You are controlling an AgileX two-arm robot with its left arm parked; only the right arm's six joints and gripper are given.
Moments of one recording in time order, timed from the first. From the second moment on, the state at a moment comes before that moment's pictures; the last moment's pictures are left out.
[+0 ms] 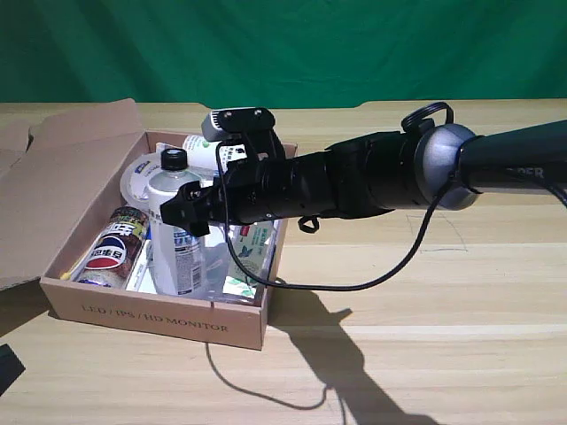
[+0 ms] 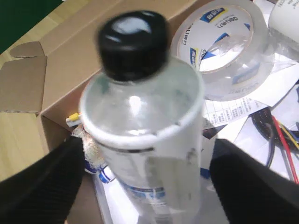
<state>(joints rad) 0.60 1.95 -1.27 1.71 0.41 -1.55</state>
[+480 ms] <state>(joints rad) 0.60 1.77 -1.27 1.60 0.21 -1.53</state>
